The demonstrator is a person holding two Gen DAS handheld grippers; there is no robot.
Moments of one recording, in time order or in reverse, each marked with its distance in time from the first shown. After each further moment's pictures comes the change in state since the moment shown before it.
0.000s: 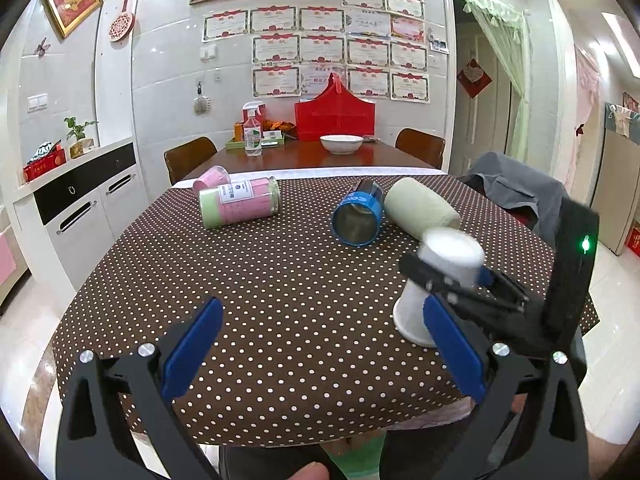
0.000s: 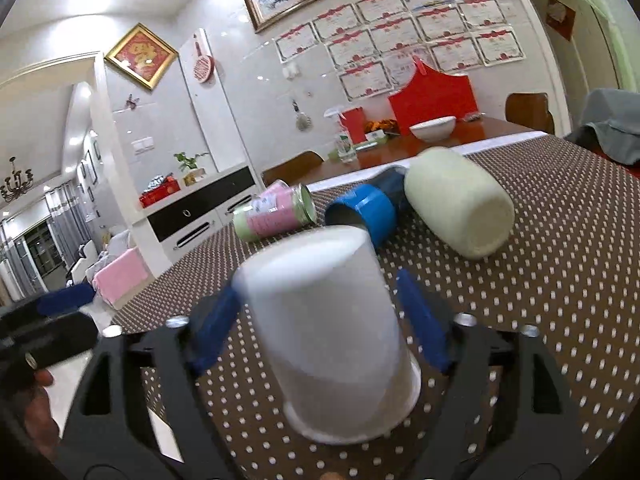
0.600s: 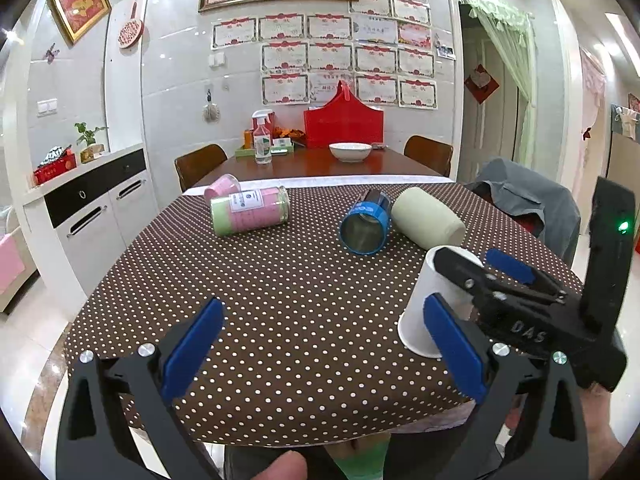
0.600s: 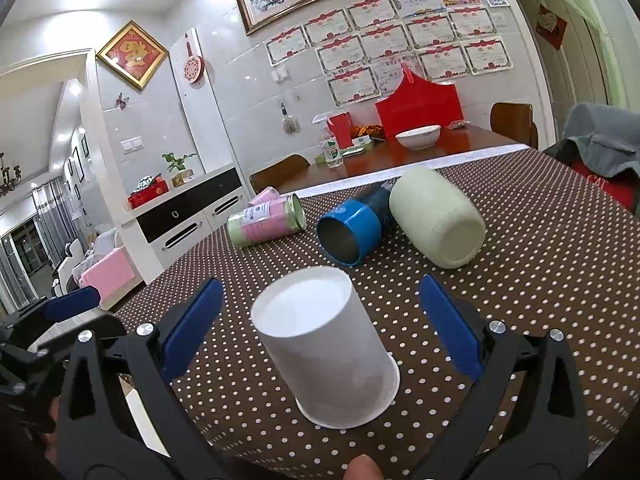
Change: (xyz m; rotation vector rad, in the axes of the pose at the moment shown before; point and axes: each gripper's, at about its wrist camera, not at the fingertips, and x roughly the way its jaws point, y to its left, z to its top) left arm -0.012 -0.001 0.007 -0.006 -0.030 0.039; right arm -0.033 0.011 0.029 -0.003 0.002 -0.050
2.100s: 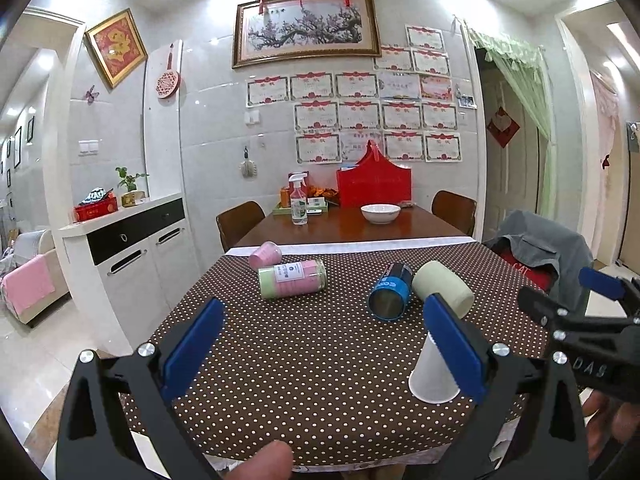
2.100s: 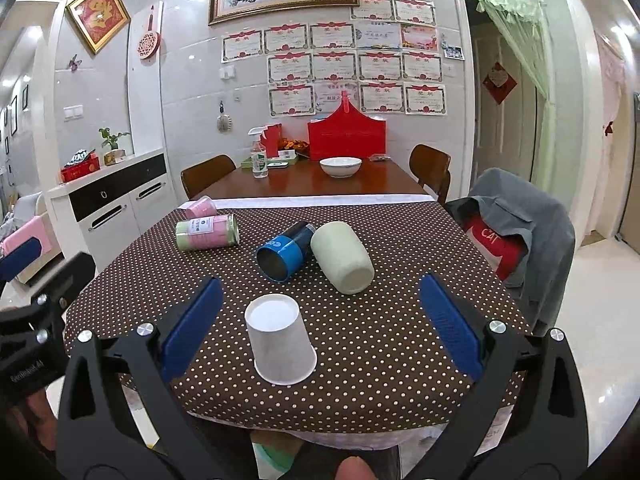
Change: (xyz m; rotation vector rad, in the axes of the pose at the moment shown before) left arm -0.087 -0.002 0.042 -0.011 -0.193 0.129; right arm -0.097 0.061 0.054 -0.149 0.012 -0.366
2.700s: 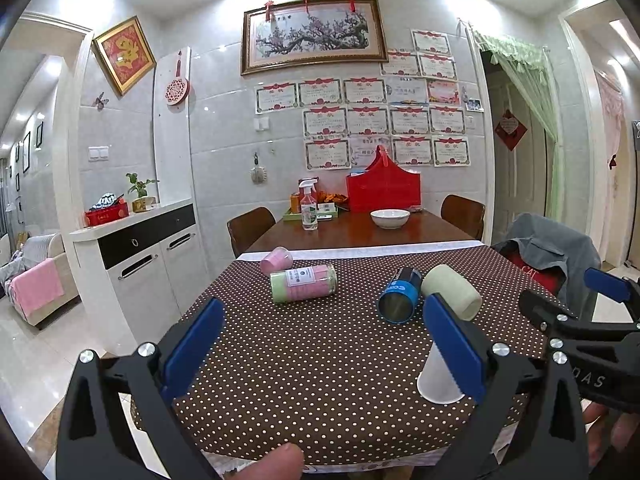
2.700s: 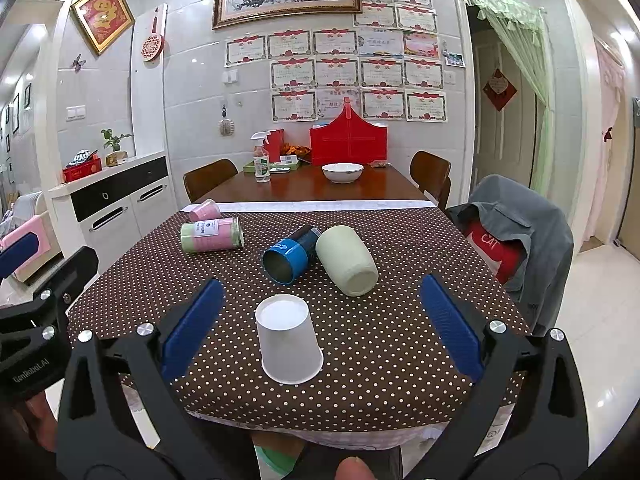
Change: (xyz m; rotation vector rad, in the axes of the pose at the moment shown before) left arm -0.008 0.004 0.003 0.008 -0.019 0.037; right arm -0.008 0.011 -0.001 -0.012 -0.018 -0.002
